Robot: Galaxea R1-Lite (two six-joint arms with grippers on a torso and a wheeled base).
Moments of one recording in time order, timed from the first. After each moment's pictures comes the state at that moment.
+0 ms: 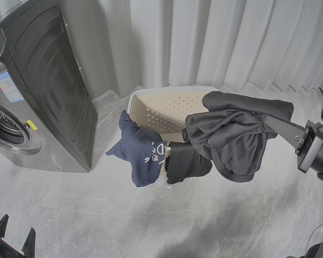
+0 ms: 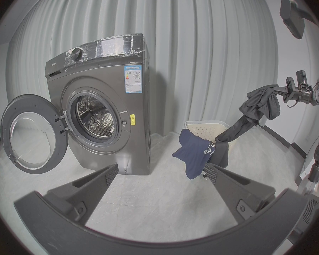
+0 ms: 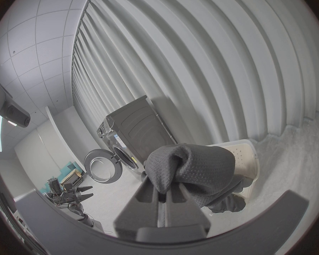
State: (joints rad) left arm 0.00 0.02 -0.02 0.00 0.00 -0.03; right arm 0.66 1.19 -0.52 -0.81 0.14 0.26
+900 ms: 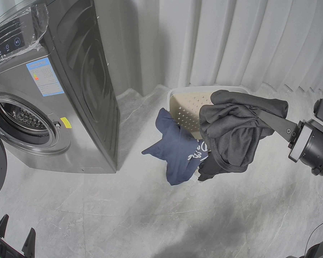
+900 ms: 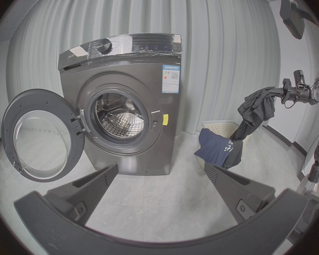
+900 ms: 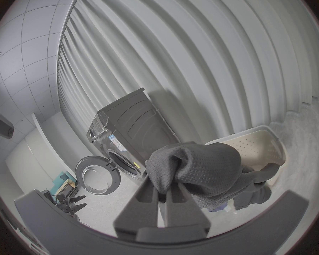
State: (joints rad) left arm 0.00 0.02 -0.02 0.00 0.00 -0.03; right arm 0.67 1.24 -0.56 -0.79 0.02 0.33
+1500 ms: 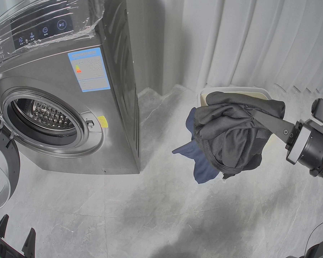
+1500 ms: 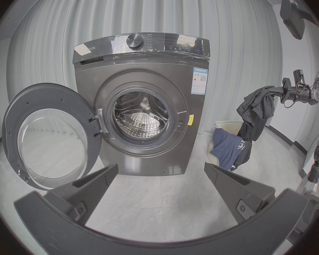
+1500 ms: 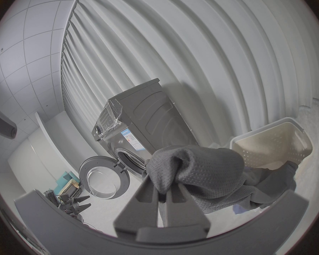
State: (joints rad) left arm 0.00 0.02 -0.02 0.00 0.00 -0.03; right arm 0.71 1.25 -0.57 -0.81 0.03 0.33
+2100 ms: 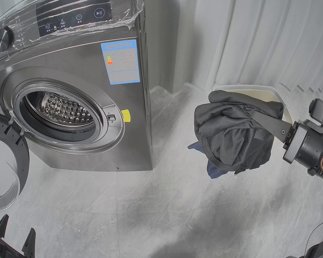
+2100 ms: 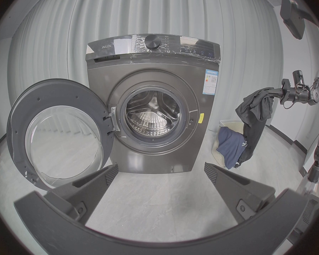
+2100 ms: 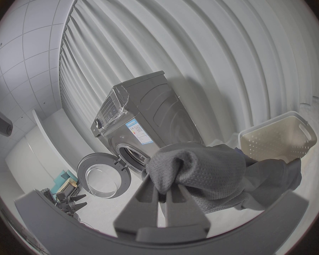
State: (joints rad) left arm 0.00 0.02 -0.02 0.00 0.00 -0.03; right arm 0.69 1.26 -0.57 -0.81 0.02 0.33
